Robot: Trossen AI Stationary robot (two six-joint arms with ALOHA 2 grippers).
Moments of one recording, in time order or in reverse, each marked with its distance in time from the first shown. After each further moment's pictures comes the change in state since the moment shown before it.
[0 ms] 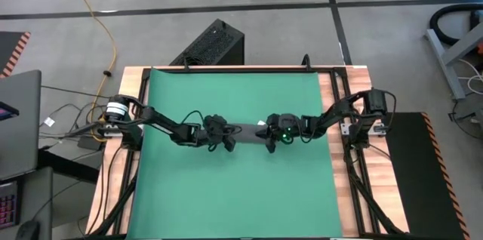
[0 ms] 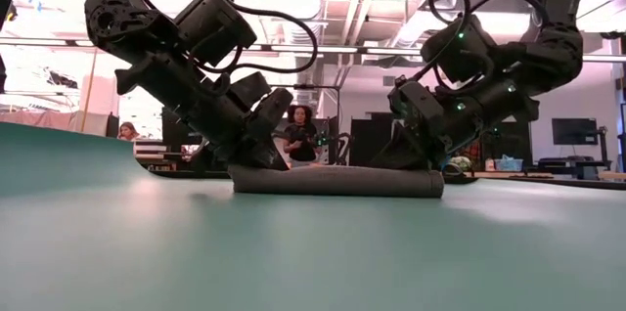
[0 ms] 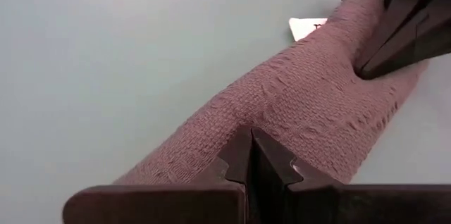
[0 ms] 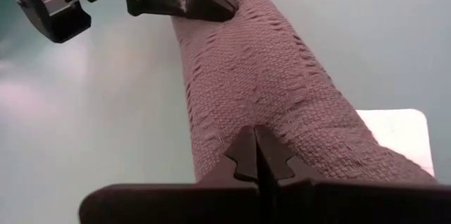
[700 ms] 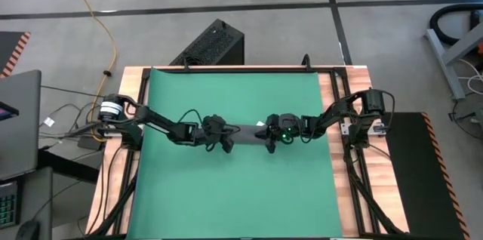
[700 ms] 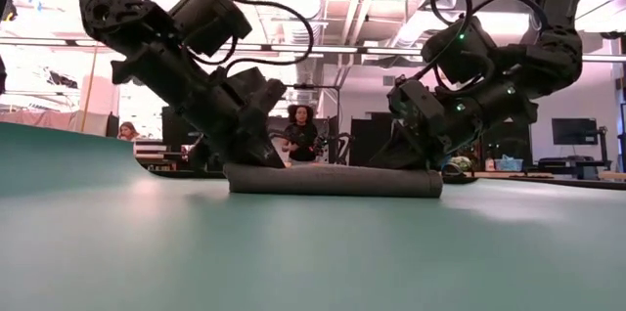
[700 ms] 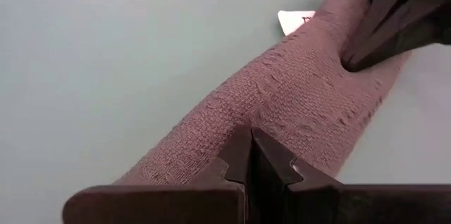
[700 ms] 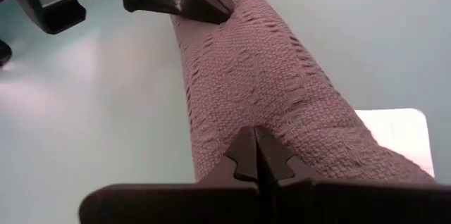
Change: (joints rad) left arm -0.007 -0.075 -0.007 -0.016 0.050 0.011; right arm -0.011 0.001 -0.002 0.048 -0.018 -0.003
